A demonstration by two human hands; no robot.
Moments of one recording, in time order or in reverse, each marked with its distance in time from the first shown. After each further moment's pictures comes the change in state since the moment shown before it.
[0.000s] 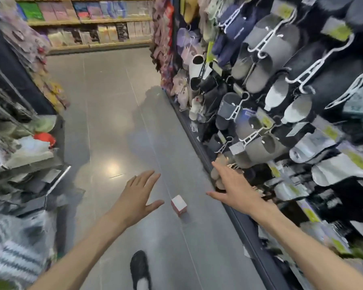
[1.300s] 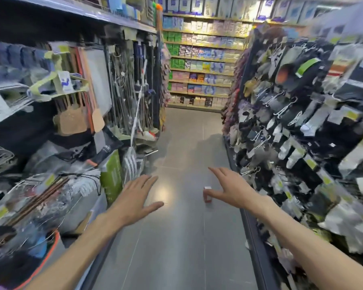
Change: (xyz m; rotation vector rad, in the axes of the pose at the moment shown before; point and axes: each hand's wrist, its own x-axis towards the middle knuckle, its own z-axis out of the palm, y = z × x) left_hand -0.765 0.527 -0.009 0.136 0.340 -0.432; right_hand -0.746 -0.148 -0.084 -0.200 0.096 -0.588
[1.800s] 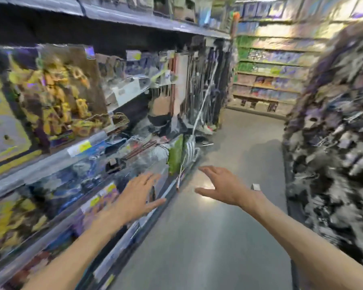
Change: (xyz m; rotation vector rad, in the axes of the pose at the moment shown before) left_hand -0.374 0.056 -0.089 0.087 0.041 -0.347; right_hand -0.177 -0.255 -0.007 0.073 -0.052 -0.434
